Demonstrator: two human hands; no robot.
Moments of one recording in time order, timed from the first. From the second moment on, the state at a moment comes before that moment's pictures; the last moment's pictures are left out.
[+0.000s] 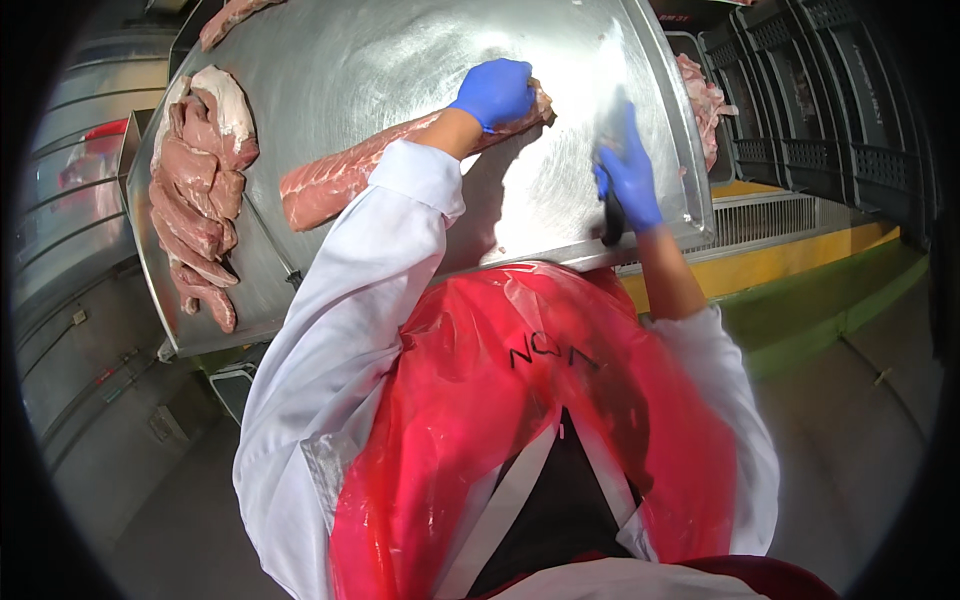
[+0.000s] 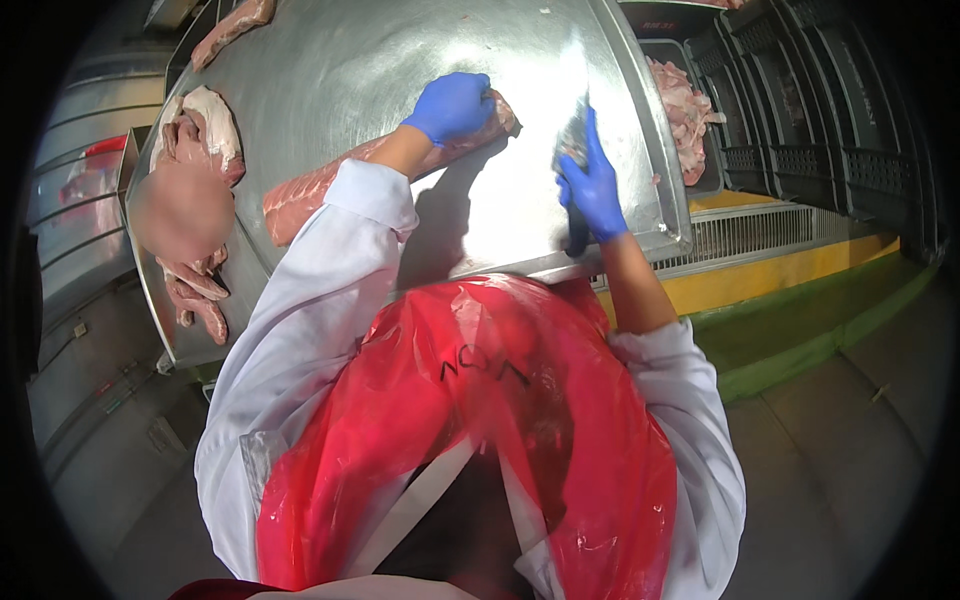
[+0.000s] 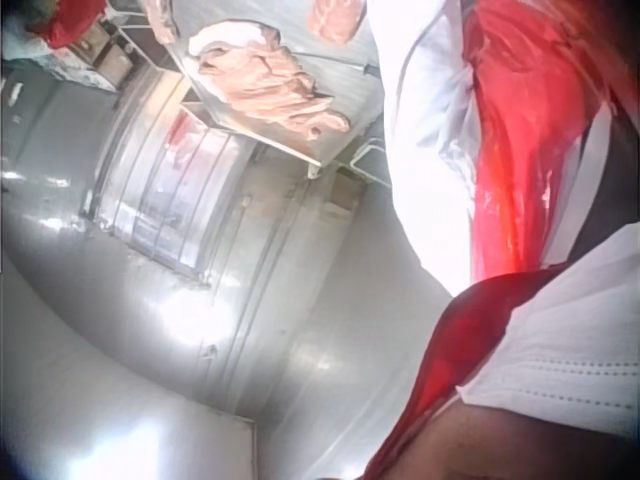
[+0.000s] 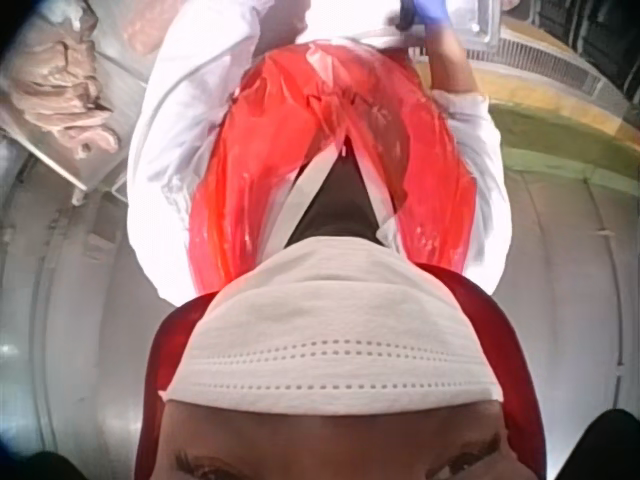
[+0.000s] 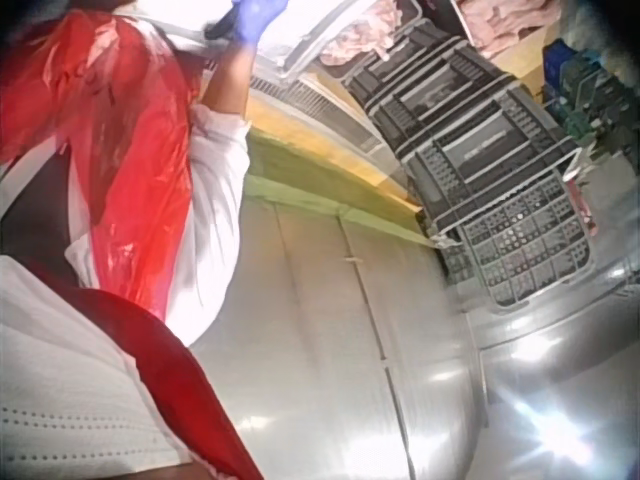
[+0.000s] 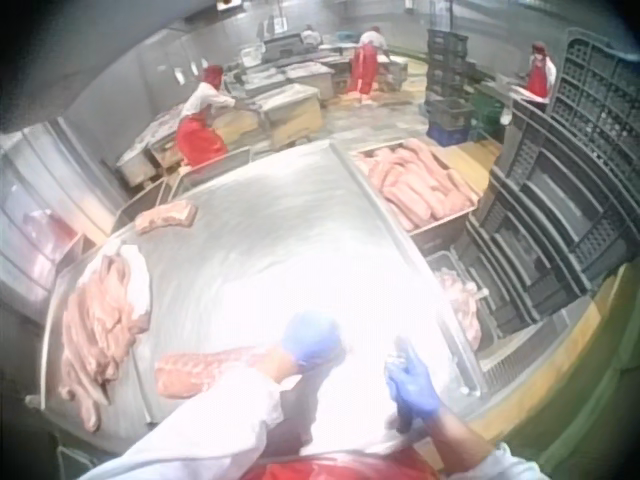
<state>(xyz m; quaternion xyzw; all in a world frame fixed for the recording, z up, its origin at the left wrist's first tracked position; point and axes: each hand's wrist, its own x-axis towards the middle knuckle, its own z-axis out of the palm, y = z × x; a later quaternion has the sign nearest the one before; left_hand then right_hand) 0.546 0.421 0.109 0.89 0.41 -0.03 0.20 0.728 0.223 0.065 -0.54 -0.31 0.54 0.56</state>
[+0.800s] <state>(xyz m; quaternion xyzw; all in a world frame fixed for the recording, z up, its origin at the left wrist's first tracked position) 0.518 0.493 0.066 0.82 0.38 0.07 0.42 0.700 0.224 0.077 -0.52 -0.41 0.67 0.33</state>
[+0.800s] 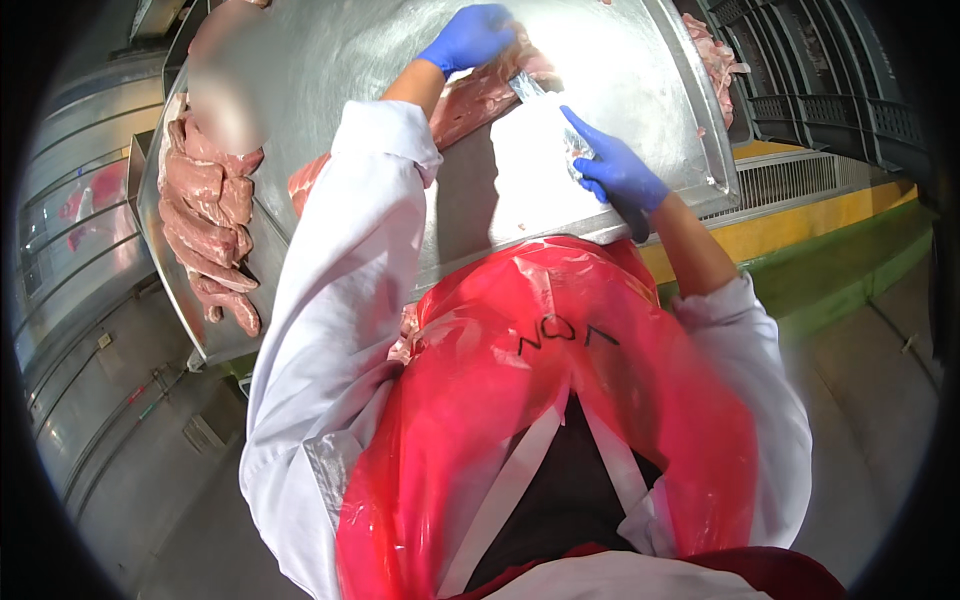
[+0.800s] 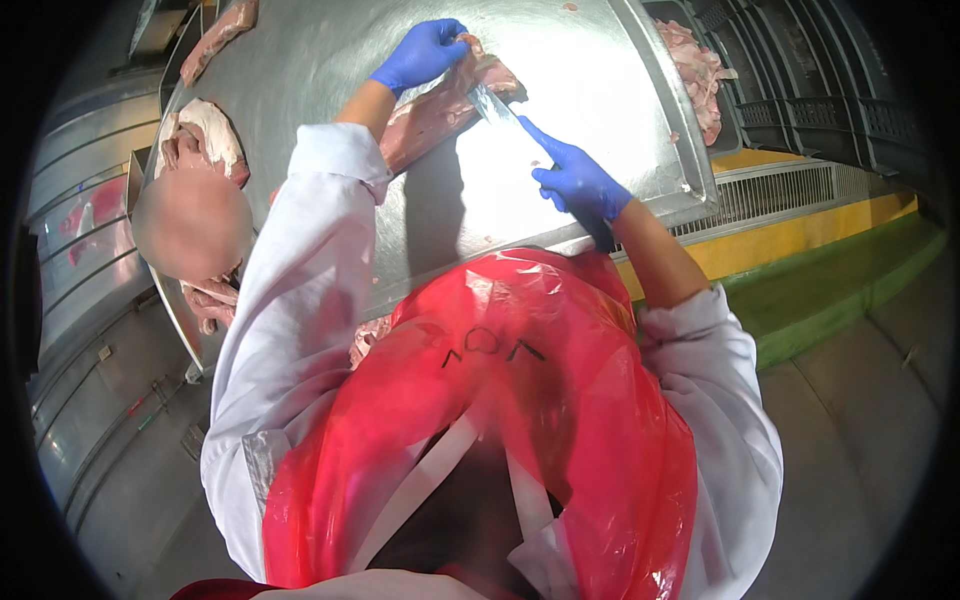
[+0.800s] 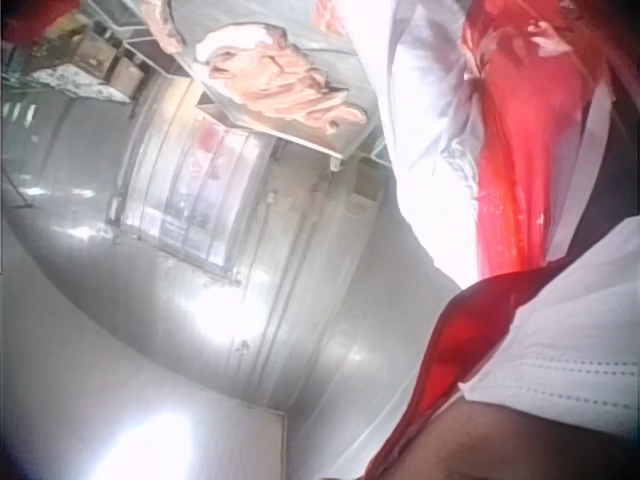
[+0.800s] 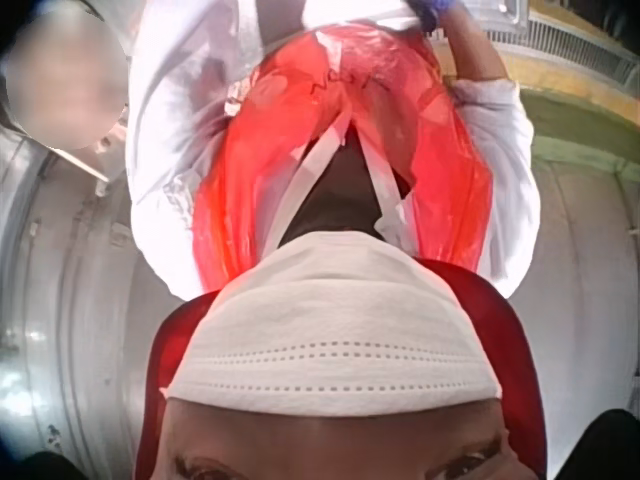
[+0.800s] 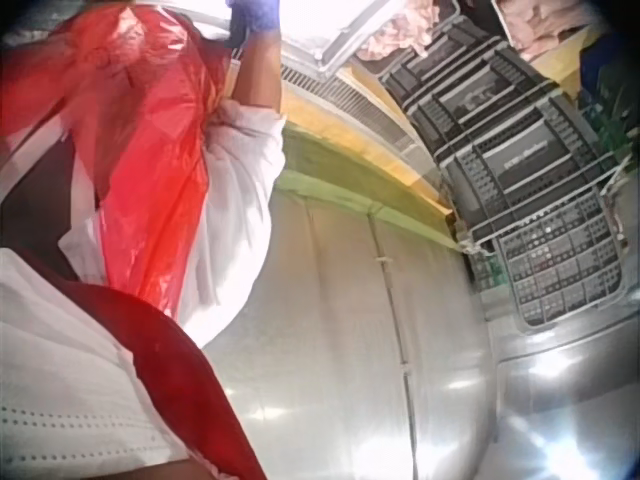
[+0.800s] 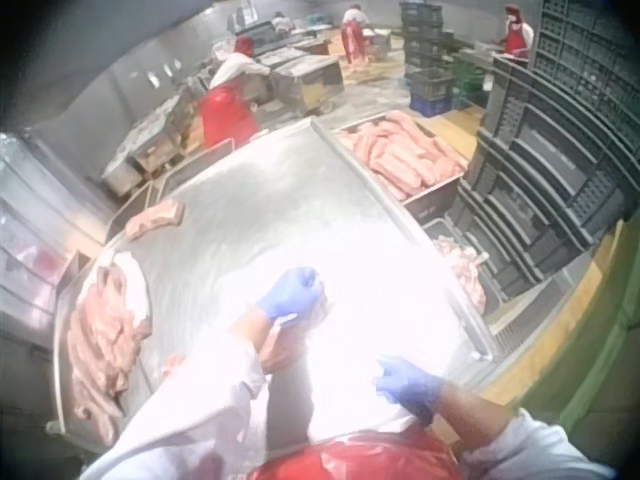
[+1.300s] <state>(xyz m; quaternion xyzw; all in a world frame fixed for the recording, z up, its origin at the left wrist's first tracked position) 0.531 0.512 0.154 0.82 0.28 0.10 0.49 0.569 0.296 0.081 -0.54 -0.31 0.67 0.41</state>
